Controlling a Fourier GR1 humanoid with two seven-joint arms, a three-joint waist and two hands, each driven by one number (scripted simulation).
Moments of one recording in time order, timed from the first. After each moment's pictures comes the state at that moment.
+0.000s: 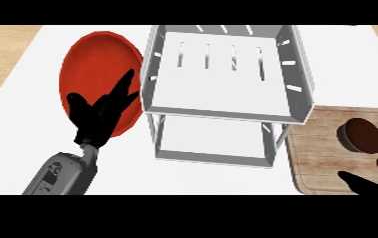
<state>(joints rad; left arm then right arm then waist) -0.25 0.32 -0.33 -1.49 0.34 0.16 0.20 0.31 -0.39 -0.02 -1.83 0.89 -0.55 0.98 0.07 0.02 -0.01</state>
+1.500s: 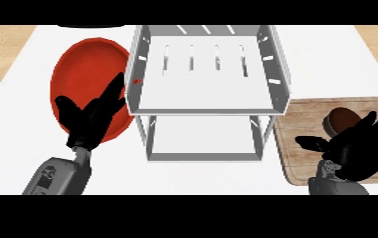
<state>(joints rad) -0.20 0.27 -0.21 -1.46 0.30 0.08 0.18 -0.07 -0.02 -0.09 -1.64 1.40 -0.24 1.10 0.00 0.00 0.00</state>
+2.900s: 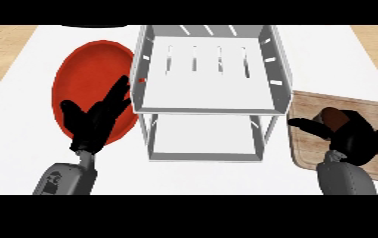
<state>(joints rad) -0.16 0.18 -0.15 -1.50 0.19 0.03 0.22 -0.18 -0.09 -0.27 -1.31 1.15 -0.45 0.81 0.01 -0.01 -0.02</state>
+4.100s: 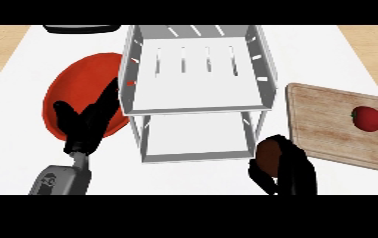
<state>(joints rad) -0.14 0.17 -0.09 -1.47 0.17 0.01 0.22 0.21 -0.02 0.31 -1.68 1.16 -0.28 0.60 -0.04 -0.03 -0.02</state>
